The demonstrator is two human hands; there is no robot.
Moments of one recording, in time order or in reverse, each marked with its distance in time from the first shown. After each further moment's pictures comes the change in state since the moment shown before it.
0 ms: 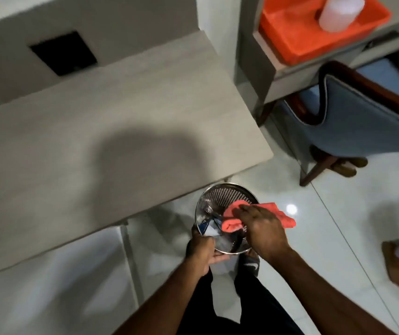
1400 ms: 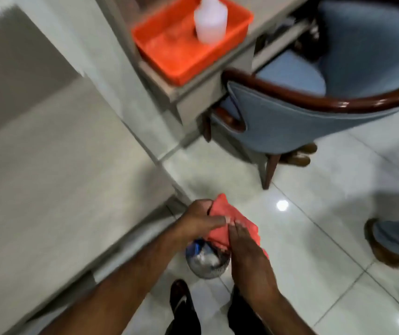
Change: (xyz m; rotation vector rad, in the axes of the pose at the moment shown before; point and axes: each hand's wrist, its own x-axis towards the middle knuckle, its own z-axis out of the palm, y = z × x) left_hand -0.019 0.118 0.200 0.874 -0.505 0.450; right_hand -0.054 0.116 0.023 0.298 0.528 0.293
